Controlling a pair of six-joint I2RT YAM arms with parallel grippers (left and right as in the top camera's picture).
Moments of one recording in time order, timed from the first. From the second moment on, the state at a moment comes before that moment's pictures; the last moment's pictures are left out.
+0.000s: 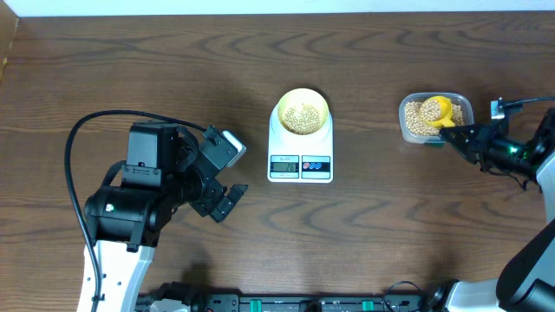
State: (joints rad) left arm -0.16 1.03 1.10 -1.07 0.36 0.54; right arm -0.51 1.61 1.03 -0.72 -1.12 0.12
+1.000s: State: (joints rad) left arm -0.16 1.03 1.10 -1.07 0.36 0.54; right arm 0.20 1.61 1.02 -0.16 -0.91 0.53
